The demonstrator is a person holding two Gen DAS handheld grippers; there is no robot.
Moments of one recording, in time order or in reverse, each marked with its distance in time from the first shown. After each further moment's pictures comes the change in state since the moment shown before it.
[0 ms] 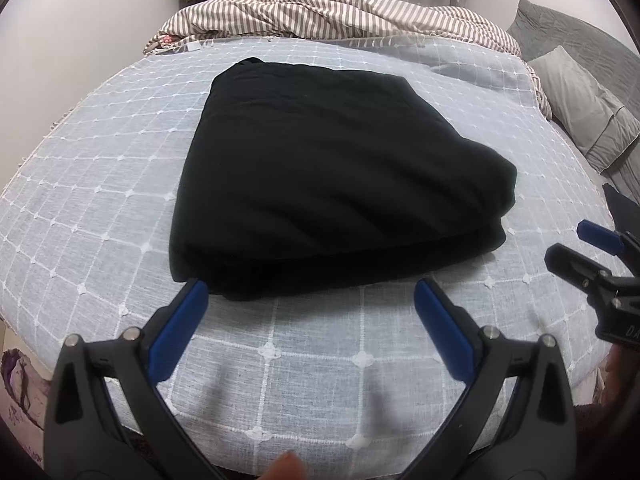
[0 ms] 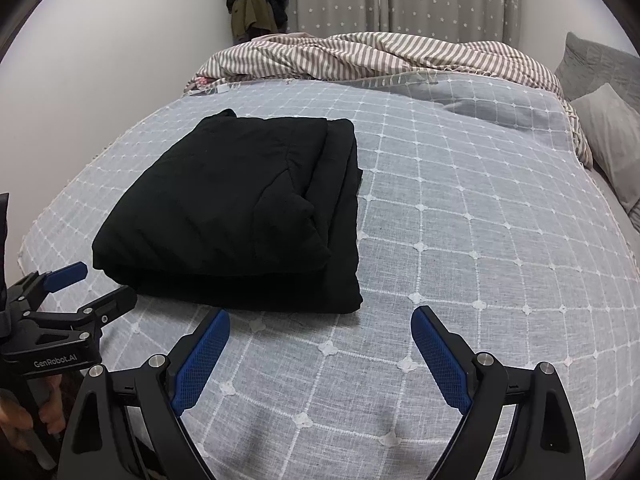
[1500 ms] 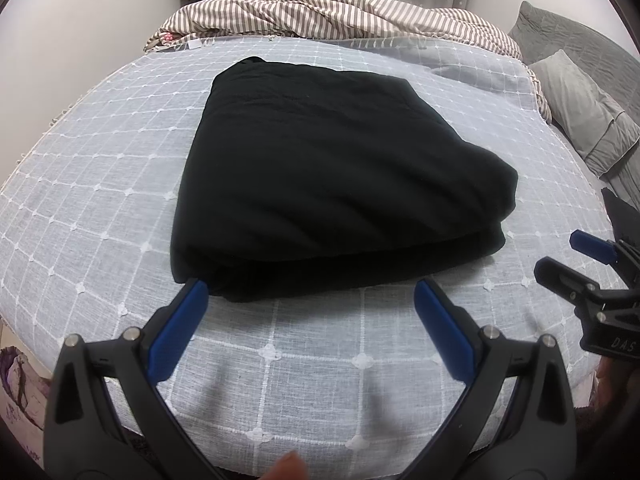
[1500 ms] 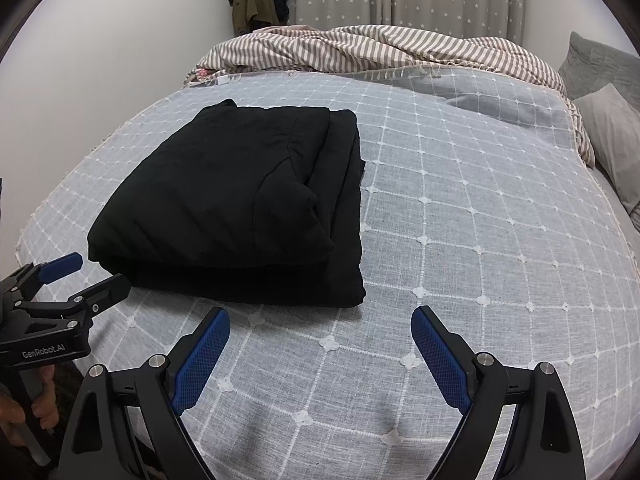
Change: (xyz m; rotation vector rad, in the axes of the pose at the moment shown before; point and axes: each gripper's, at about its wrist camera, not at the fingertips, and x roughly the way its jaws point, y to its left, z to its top) left arm 0.000 0.004 0.002 -0.012 0.000 -0.010; right arm 0.007 0.001 -0.002 -0.014 0.026 -0.001
